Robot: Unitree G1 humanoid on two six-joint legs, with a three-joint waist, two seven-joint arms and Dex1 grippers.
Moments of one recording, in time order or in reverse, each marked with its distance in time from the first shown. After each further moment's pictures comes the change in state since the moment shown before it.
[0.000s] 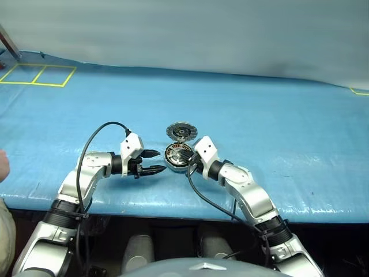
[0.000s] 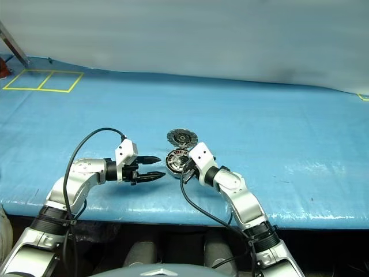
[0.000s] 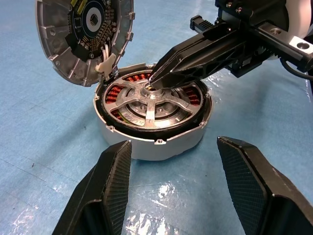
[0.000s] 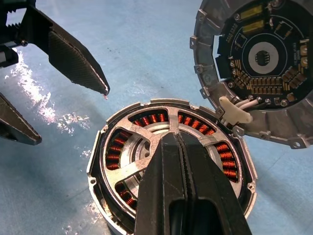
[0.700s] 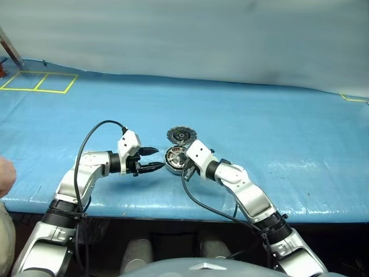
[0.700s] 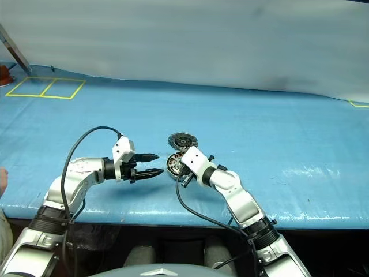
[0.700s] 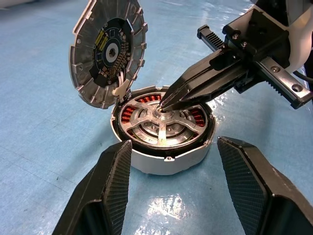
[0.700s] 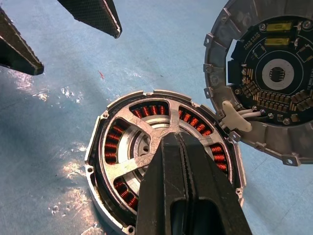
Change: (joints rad) left arm 0.000 0.001 0.025 0.000 -0.028 0.017 0.018; right arm -0.027 -0.053 0.078 -0.018 -0.118 0.045 0.006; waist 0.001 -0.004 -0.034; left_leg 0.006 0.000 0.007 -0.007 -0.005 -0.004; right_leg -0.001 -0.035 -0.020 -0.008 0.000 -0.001
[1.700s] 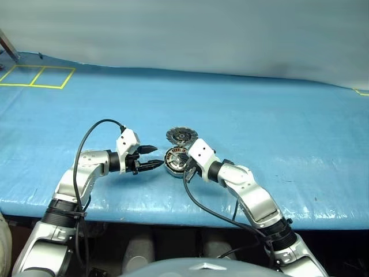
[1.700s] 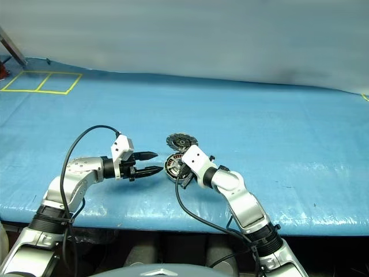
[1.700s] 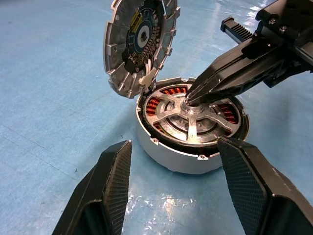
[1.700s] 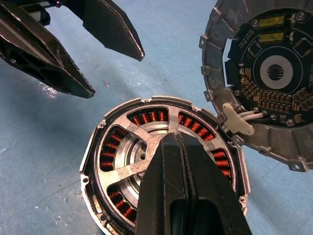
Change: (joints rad) left arm -0.003 -0.004 0.011 0.000 -0.001 0.006 0.018; right arm 0.033 0.023 -0.055 -0.171 0.040 0.132 0.049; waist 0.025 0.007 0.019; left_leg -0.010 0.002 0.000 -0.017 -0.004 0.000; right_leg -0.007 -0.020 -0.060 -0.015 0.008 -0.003
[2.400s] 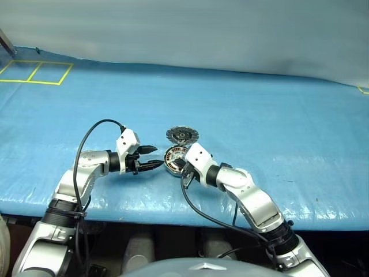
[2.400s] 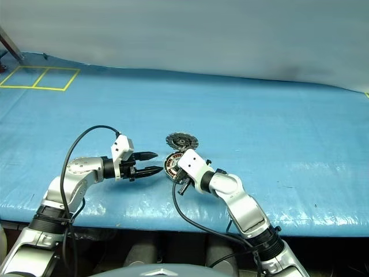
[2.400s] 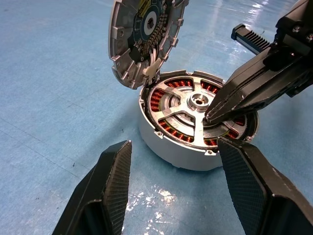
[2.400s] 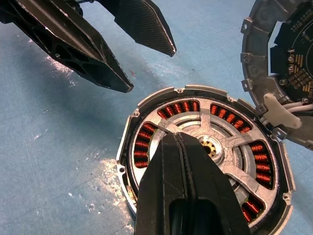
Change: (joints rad) left arm 0.000 0.000 0.000 0.000 -0.002 0.003 0.000; right arm 0.012 -0.022 0.038 -0.064 0.022 0.057 0.001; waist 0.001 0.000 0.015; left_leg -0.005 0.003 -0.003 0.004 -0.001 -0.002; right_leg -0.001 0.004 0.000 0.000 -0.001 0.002
